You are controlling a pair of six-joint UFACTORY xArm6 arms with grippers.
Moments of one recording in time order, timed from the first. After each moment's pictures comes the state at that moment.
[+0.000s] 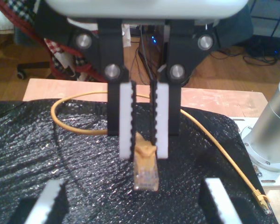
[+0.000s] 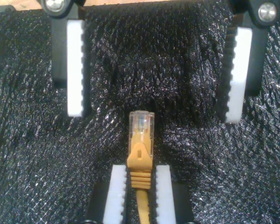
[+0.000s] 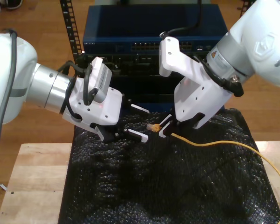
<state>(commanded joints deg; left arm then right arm) 3.5 -16.2 -46.3 -62.5 87.6 -249.1 17.9 -20.4 -54.4 33.1 71.0 -76.4</state>
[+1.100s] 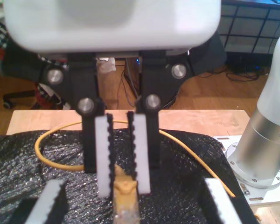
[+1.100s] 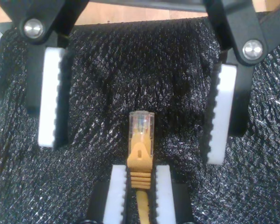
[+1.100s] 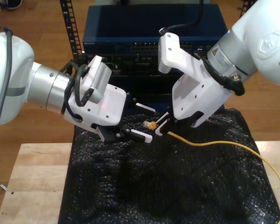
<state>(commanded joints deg) 3.9 -16.6 -46.6 -65.0 92.2 -246.6 17.7 -21.5 -54.4 35.2 71.1 -76.6</state>
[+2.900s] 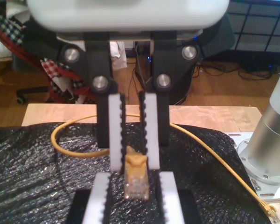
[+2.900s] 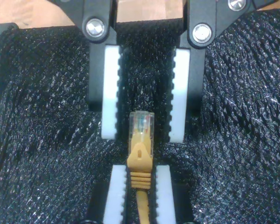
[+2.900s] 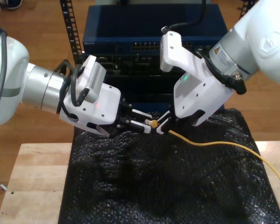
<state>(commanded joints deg) 5.3 -16.5 -46.3 -64.9 91.0 -246.1 17.5 -21.4 -54.4 35.3 71.0 -76.6</state>
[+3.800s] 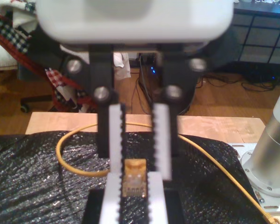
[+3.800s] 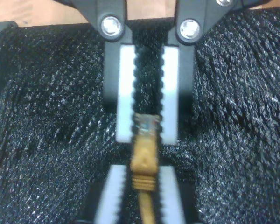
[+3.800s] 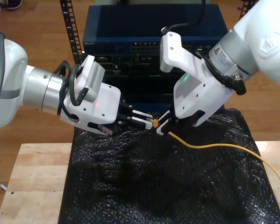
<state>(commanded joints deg) 5.6 -16.5 -45.7 -66.9 91.2 -246.0 17.6 -21.3 -54.5 35.3 71.1 -80.8</state>
